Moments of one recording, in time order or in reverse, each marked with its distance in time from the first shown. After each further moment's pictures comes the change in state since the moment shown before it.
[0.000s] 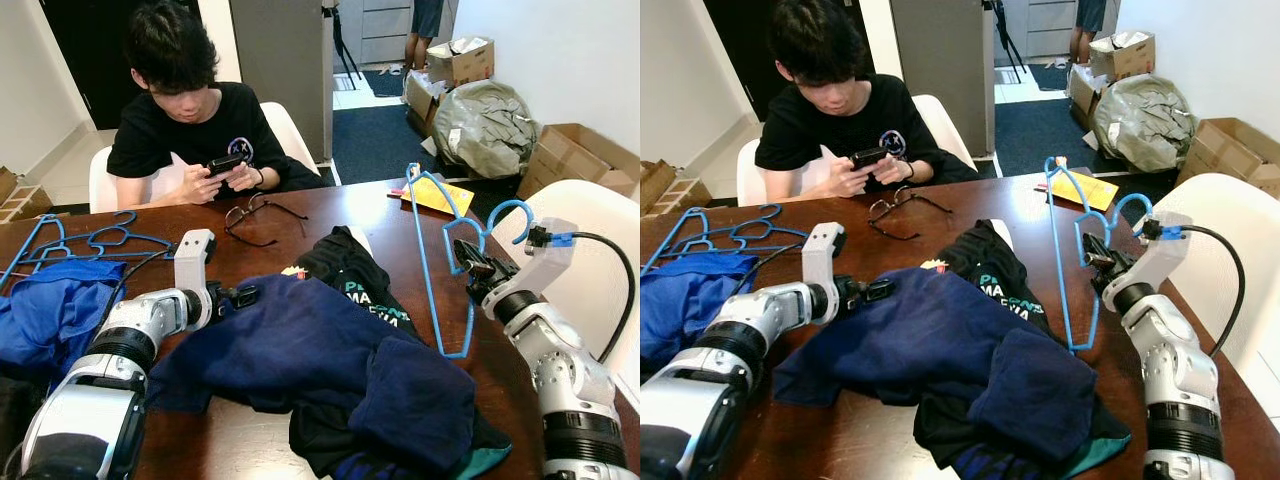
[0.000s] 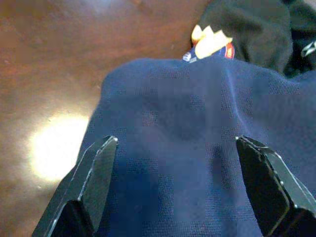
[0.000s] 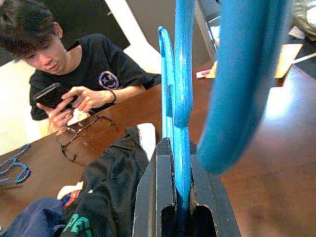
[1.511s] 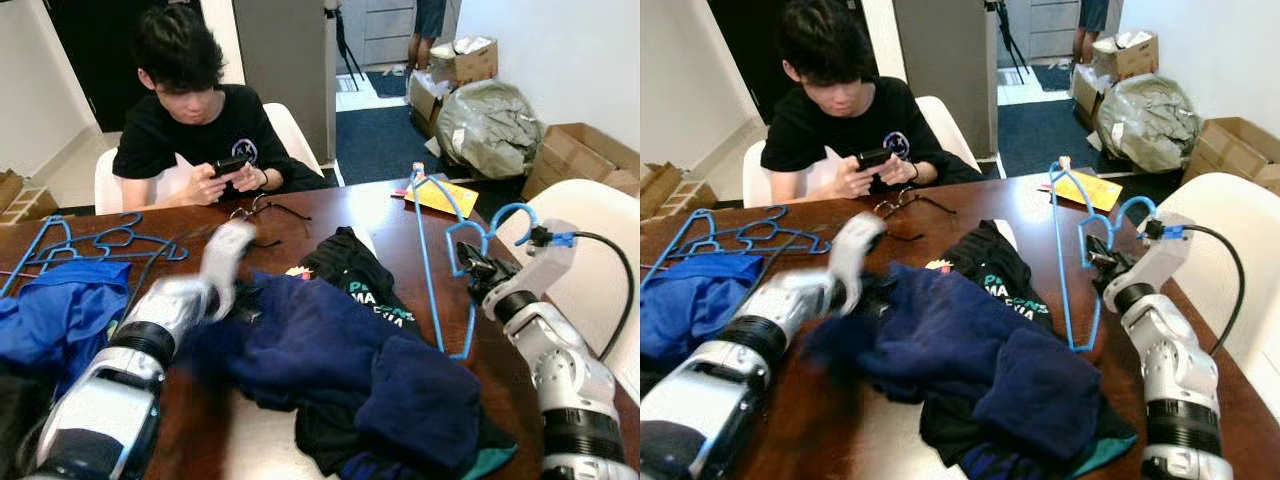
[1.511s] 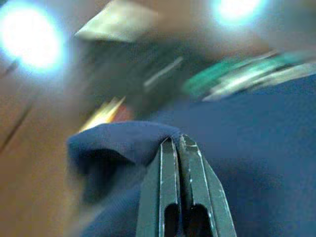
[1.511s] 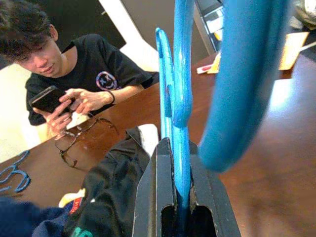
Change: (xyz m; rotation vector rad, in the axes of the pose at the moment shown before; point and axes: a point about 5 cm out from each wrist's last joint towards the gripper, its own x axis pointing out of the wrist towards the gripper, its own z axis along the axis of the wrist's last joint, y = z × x) left arm 0.006 -0.117 0.041 0.762 -0.059 -0.487; right arm 0.013 0.003 -0.005 0.047 0.009 -0.028
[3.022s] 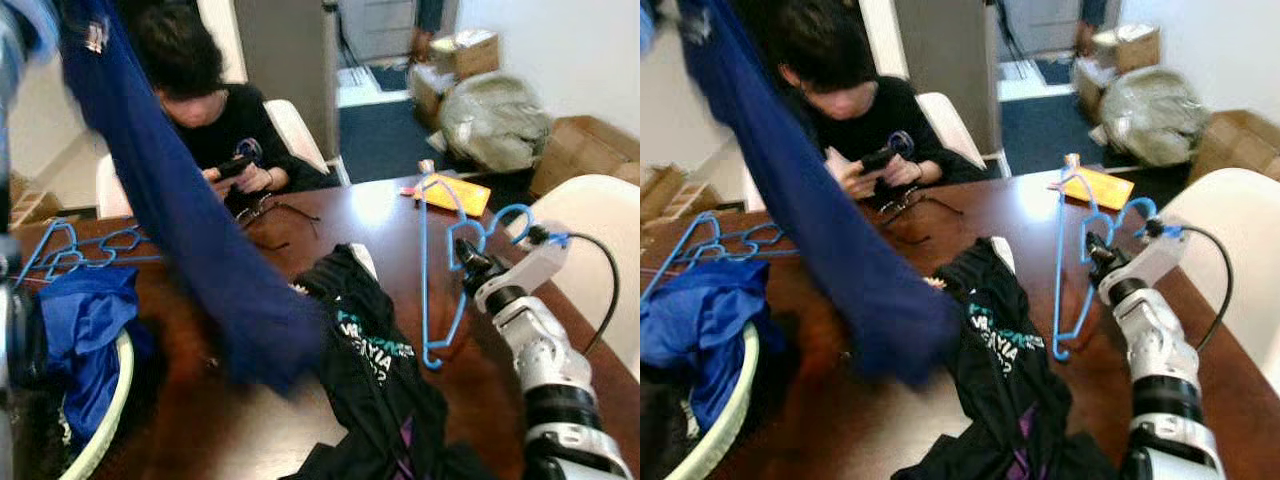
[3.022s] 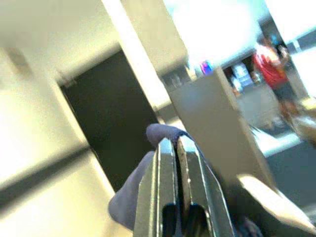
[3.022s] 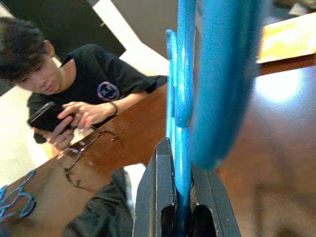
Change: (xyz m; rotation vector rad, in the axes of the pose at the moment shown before) left arm -0.251 0.076 0.246 0.439 -0.610 1.344; right arm 0.018 -0.009 -0.009 0.083 -0.037 -0.026
